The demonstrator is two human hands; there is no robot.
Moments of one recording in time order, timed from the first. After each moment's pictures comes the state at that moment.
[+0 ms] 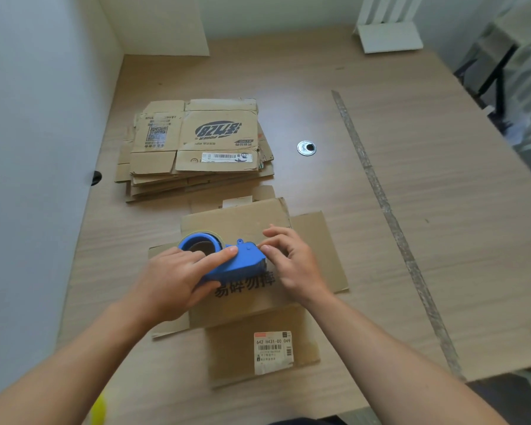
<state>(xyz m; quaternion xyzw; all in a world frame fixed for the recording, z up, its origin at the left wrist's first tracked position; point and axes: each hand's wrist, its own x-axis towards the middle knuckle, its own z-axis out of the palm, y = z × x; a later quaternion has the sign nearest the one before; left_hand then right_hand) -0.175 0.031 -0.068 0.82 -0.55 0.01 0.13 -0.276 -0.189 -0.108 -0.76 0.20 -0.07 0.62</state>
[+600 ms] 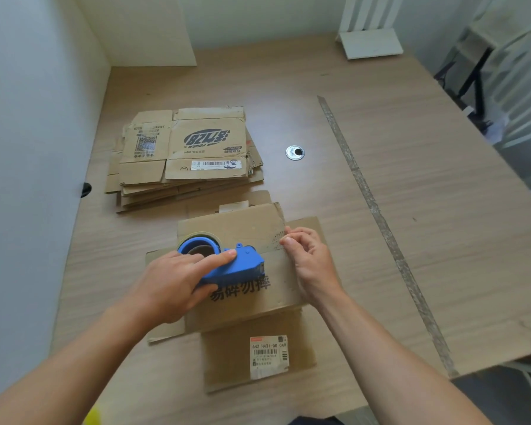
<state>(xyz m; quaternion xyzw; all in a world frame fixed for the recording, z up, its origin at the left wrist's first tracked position) -0.173 0.019 -0.066 0.82 -0.57 -0.01 0.12 -0.287 -0.220 -0.115 -0.60 0.31 -0.16 0.72</state>
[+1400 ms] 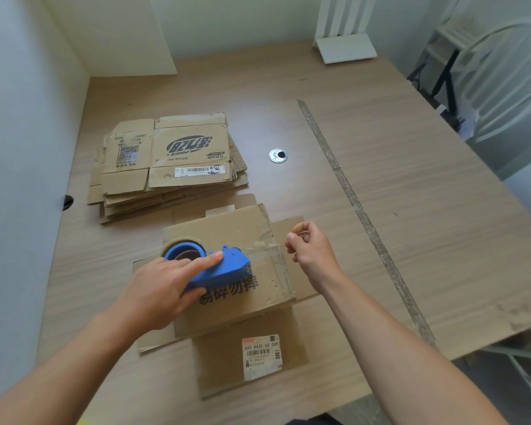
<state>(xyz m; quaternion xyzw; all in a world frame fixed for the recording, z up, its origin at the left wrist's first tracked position) -0.175 0.011 -0.060 0.83 -0.55 0.04 0.08 -0.290 -0.253 -0.116 -0.66 0.39 -0.10 0.64</state>
